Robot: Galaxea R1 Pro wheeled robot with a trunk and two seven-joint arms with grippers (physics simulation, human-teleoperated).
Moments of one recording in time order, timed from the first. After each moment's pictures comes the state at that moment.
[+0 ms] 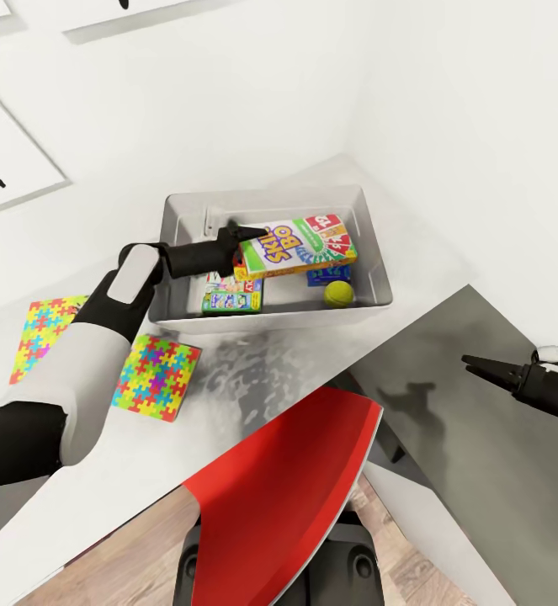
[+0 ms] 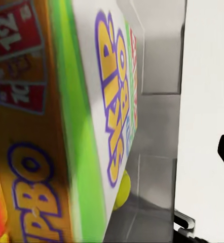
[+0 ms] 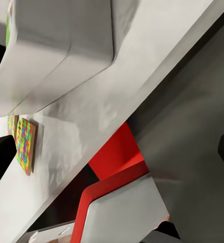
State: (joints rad) left arm -1.37 0.03 -0.13 -0.76 1.11 0.98 -0.28; right arm -0.37 -0.63 -0.33 -1.62 -1.12 1.04 0.58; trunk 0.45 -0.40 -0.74
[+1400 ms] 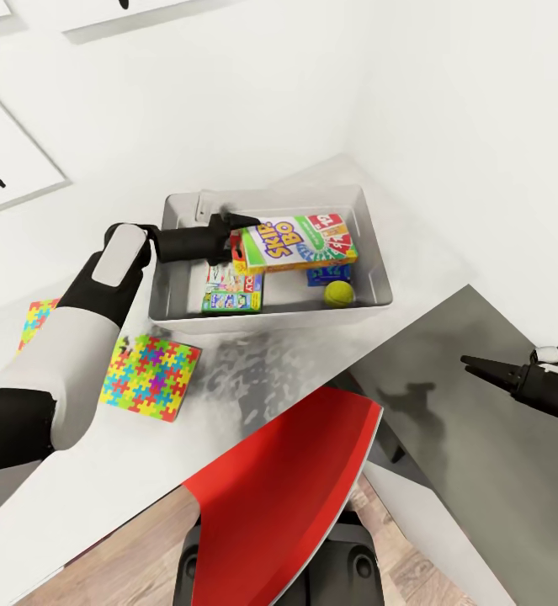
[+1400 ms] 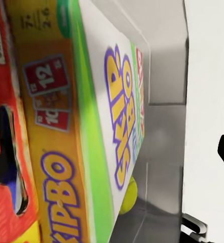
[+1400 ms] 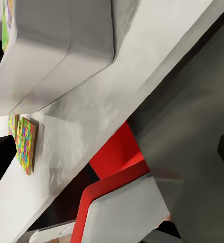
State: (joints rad) left arm -1.43 0.05 -0.13 -0.77 1.13 1.03 -0.19; right arm -0.38 -0.63 -0.32 -1.62 -1.12 1.04 0.58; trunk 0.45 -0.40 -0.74
